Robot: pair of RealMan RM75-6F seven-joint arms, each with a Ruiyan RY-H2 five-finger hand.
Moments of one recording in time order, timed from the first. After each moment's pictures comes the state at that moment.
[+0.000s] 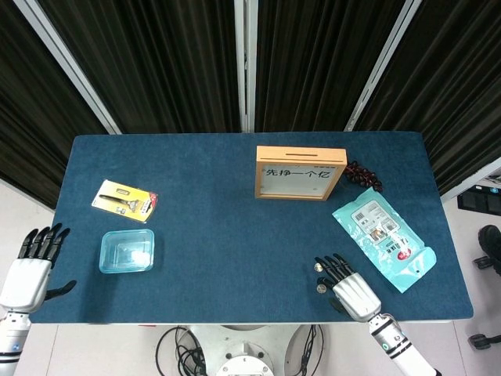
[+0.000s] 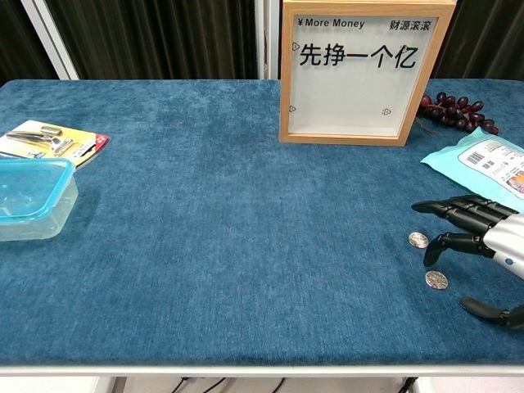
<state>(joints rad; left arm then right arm) -0.10 -1.21 0.00 -1.43 1.57 1.50 0.02 0.26 -1.57 -0.13 -1.24 -1.79 1.30 -0.09</state>
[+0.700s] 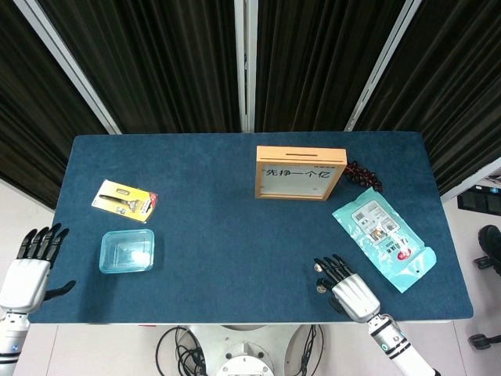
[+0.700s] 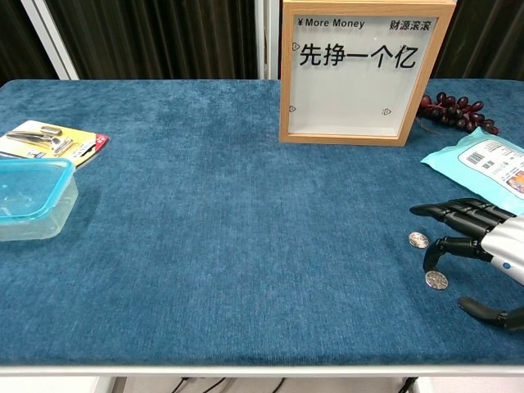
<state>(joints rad) -0.10 -1.21 0.00 -1.43 1.57 1.51 0.01 0.26 -1.58 -0.14 -1.21 -1.78 1.30 -0.09</state>
